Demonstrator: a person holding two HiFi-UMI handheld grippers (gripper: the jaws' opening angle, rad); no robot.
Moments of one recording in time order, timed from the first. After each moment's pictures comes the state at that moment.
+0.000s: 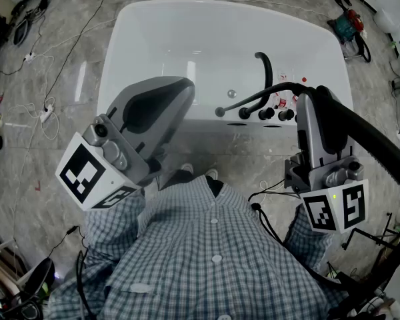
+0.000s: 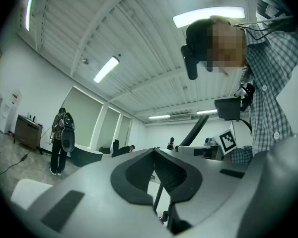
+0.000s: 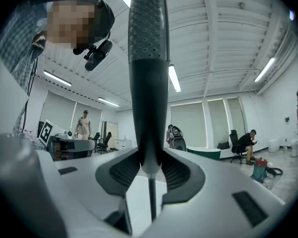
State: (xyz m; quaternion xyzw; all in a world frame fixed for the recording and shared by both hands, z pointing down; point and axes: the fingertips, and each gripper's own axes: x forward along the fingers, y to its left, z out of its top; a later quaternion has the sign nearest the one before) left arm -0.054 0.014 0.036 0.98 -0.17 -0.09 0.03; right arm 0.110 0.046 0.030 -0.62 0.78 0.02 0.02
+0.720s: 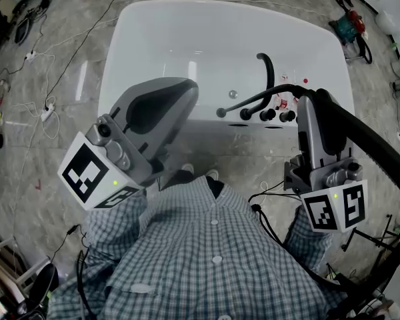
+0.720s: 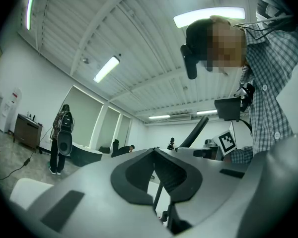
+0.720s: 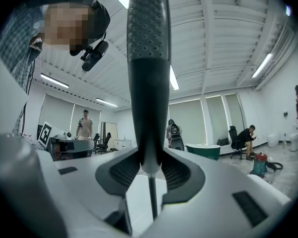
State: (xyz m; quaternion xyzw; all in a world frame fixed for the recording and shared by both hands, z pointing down) left arm -0.050 0.013 0.038 0.98 -0.16 -0.09 0.03; right arm 0.115 0.043 0.038 -0.62 0.78 0.00 0.03
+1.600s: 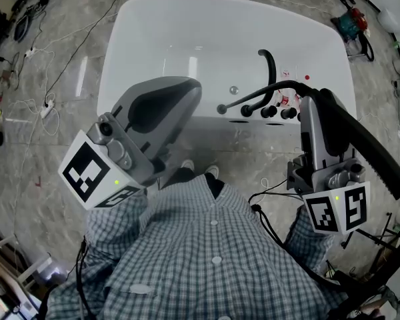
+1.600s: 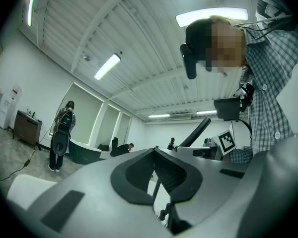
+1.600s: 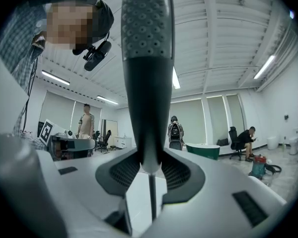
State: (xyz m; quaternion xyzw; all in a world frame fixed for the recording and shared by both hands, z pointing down) left arm -0.045 0.012 0.047 0.98 -0.16 -0.08 0.04; right arm 0.118 0.043 0.044 -0.62 0.78 0.00 0.02
